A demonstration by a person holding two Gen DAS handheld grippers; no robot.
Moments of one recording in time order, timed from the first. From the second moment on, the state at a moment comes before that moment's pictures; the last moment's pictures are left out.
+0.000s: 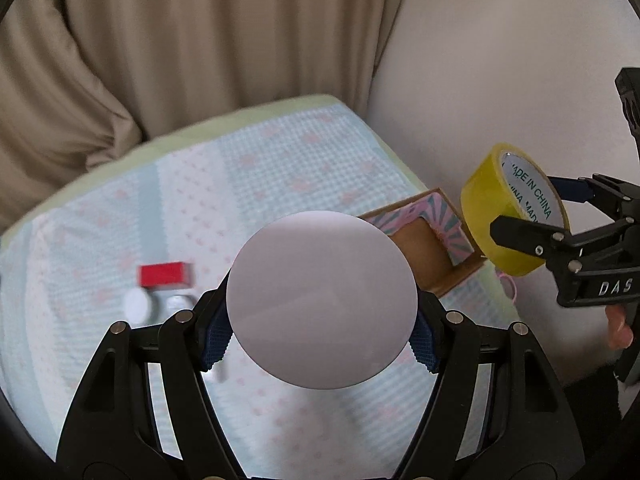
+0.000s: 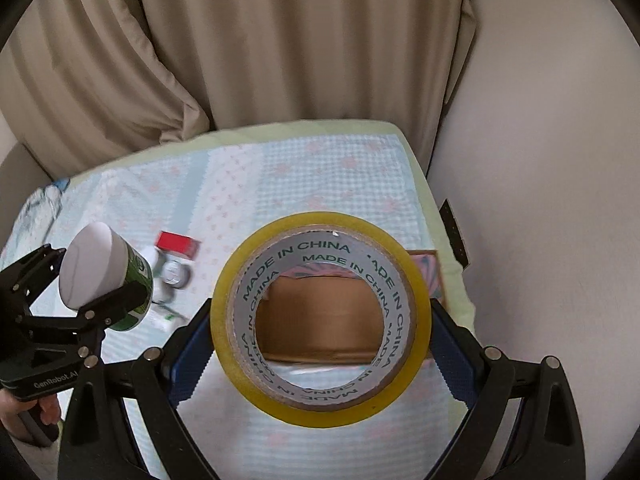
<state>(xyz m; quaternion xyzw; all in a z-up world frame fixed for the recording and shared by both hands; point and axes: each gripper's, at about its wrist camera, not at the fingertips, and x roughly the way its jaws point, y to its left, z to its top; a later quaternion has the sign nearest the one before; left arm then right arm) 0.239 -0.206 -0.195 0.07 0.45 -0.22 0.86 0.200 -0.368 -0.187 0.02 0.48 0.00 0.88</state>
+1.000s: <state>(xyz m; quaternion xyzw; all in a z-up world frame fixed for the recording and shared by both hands) 0.354 -0.347 -0.452 0.15 0.63 -0.18 0.74 0.279 -0.440 -0.443 -0.12 0.56 0.13 0.80</state>
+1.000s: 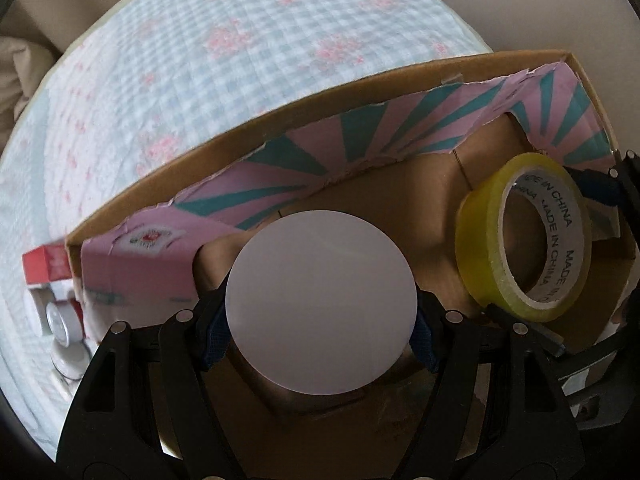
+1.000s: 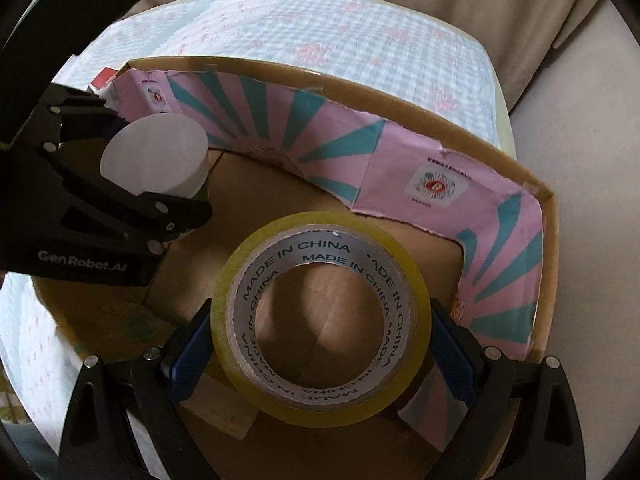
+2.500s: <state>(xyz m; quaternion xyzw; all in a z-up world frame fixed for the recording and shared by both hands) 0.238 -0.259 -0.209 0.15 0.46 -0.18 0.86 0.196 -0.396 -0.238 -0.16 0.46 0.09 0.87</state>
